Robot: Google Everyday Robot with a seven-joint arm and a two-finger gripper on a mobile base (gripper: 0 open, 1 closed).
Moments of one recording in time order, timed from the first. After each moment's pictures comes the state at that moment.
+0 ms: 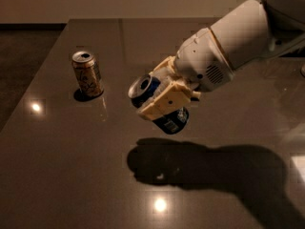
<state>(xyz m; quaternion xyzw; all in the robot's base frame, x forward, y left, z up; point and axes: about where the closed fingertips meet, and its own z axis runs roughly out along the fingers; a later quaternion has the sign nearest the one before) 0.419 0.007 0.963 -0.63 0.65 0.31 0.30</state>
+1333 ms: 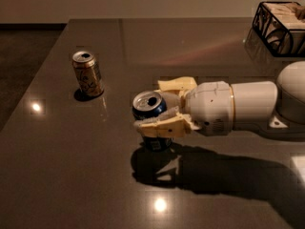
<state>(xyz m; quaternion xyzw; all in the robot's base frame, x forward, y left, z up) 0.411 0.005 0.934 -0.50 0.60 0.41 0.47</state>
